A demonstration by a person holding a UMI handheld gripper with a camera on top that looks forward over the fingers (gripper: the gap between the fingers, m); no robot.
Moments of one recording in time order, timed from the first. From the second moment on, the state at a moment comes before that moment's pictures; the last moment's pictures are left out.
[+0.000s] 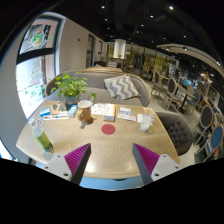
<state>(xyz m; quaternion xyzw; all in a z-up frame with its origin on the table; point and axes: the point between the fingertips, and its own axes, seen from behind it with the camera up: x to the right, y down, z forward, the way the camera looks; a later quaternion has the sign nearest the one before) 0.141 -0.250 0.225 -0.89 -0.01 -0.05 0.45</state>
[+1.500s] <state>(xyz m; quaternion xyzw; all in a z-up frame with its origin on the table) -0.195 -0.142 0.050 -0.85 0.00 0.00 0.52</state>
